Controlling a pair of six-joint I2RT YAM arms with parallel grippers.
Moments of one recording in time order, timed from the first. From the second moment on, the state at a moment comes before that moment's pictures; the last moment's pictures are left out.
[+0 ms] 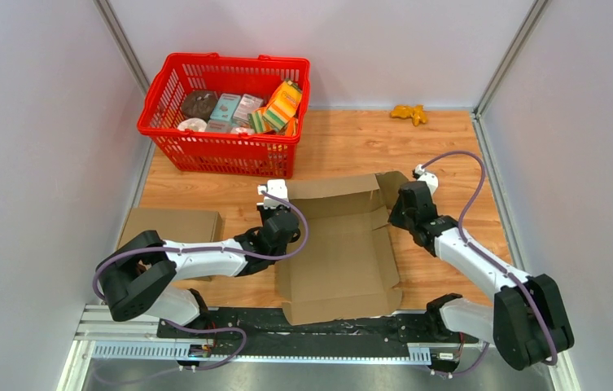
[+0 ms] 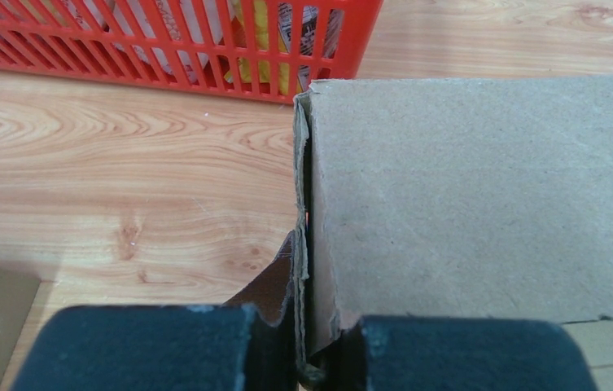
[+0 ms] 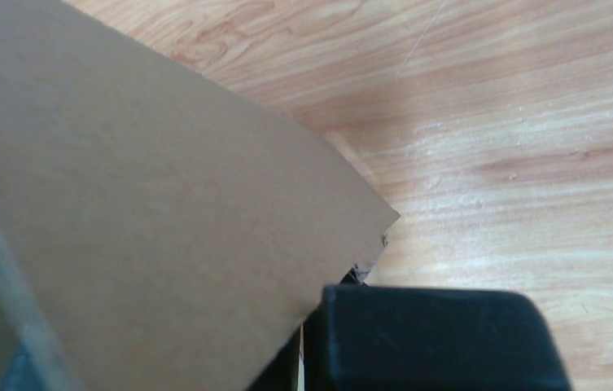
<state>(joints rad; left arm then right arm) -0.98 1.41 0.56 0.42 -0.94 -0.42 0.36 1.14 0.59 -0.21 0.22 0.60</state>
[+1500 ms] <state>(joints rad) -0.98 1.41 0.56 0.42 -0.95 -0.42 0.43 1.21 0.49 0.01 -0.01 0.64</state>
